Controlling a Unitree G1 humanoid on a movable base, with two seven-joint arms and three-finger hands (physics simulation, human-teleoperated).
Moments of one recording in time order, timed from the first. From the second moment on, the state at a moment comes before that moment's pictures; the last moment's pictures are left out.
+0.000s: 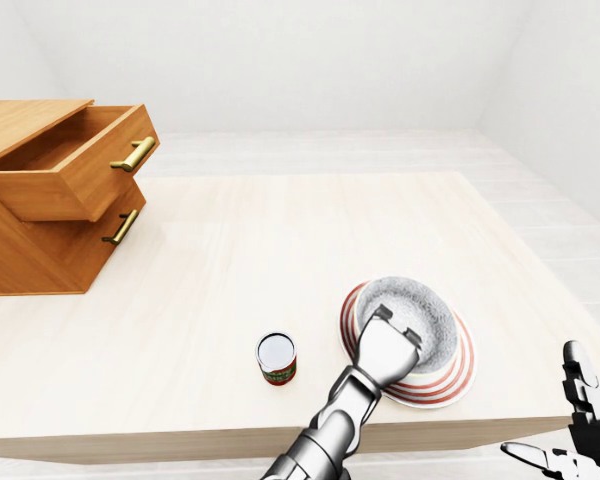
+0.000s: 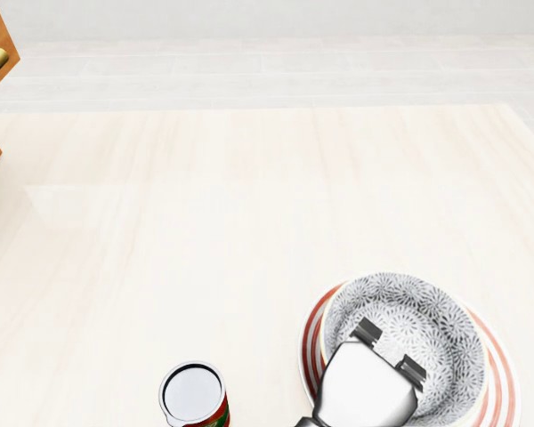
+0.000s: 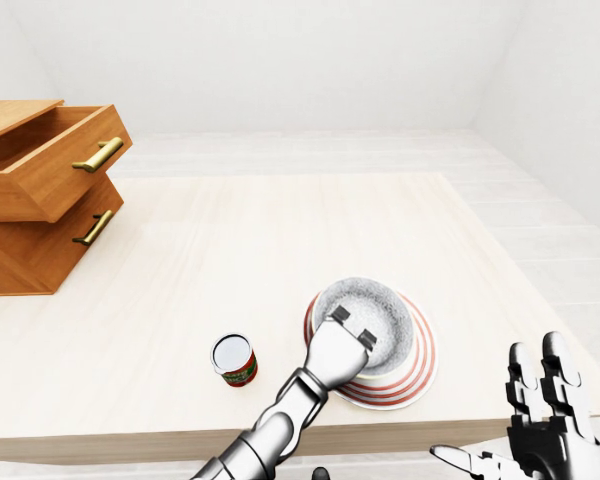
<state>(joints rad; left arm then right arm) -0.25 -0.35 -0.58 0.73 1.88 0.09 0.52 0.44 0.26 -0.90 -0.46 0.34 -0.09 0.69</state>
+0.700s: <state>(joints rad) -0.27 -0.35 -0.57 0.78 1.89 0.09 0.52 0.44 0.27 -0.91 -0.47 0.34 -0.09 0.70</state>
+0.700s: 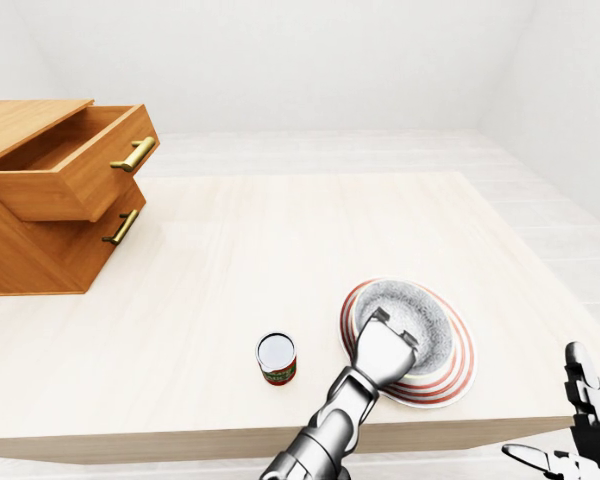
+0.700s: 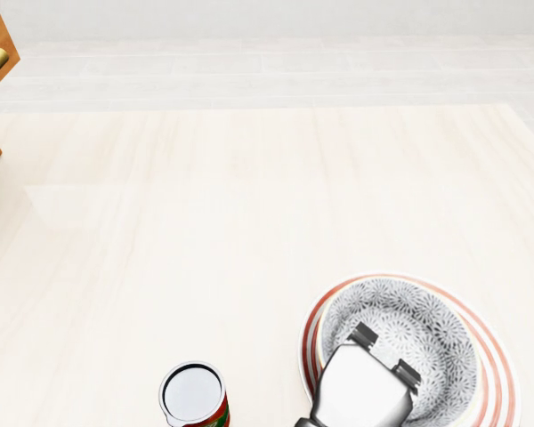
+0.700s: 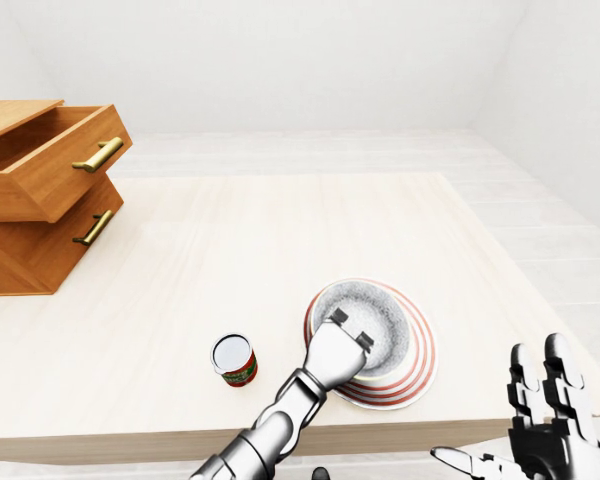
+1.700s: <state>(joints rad) -0.34 -0.35 -0.55 0.85 1.80 0.09 0.52 0.43 0.26 -0.90 -0.44 0.33 -0.09 0.70</state>
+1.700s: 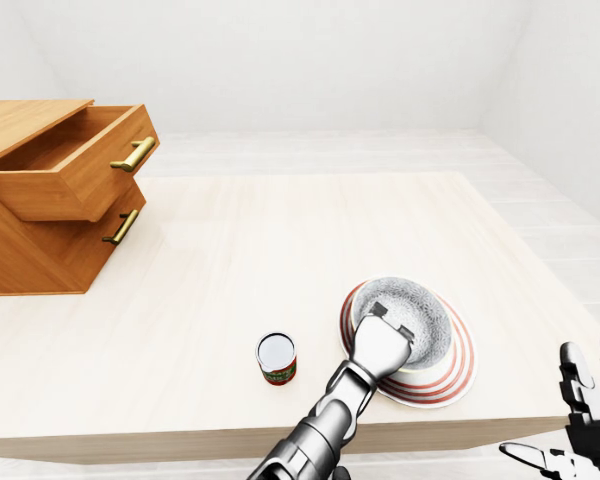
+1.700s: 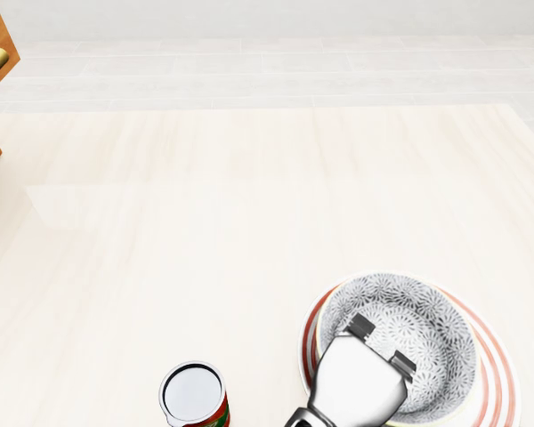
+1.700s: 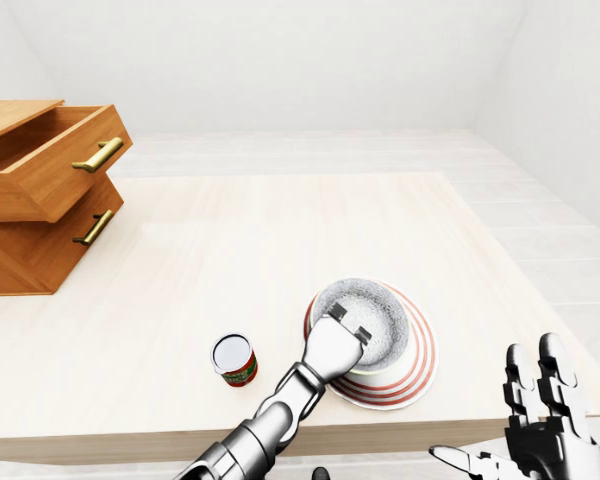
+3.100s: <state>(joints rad) -0.33 -0.35 -0.54 0.85 1.93 0.09 0.52 0.43 0.24 -0.90 -0.41 0.34 -0.09 0.69</state>
